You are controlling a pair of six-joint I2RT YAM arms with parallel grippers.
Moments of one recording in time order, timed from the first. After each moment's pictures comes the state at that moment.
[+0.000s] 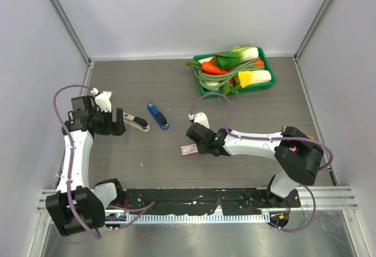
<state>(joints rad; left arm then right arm) 0.24 1.06 0.89 -0.77 0.34 0.26 1.02 1.60 0.90 -0.33 0.39 0.53</state>
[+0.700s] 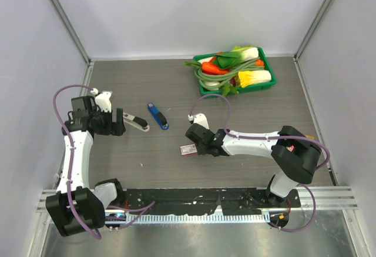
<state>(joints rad) 0.24 1.06 0.89 -0.77 0.34 0.26 1.02 1.62 0.89 -0.32 0.38 0.53</state>
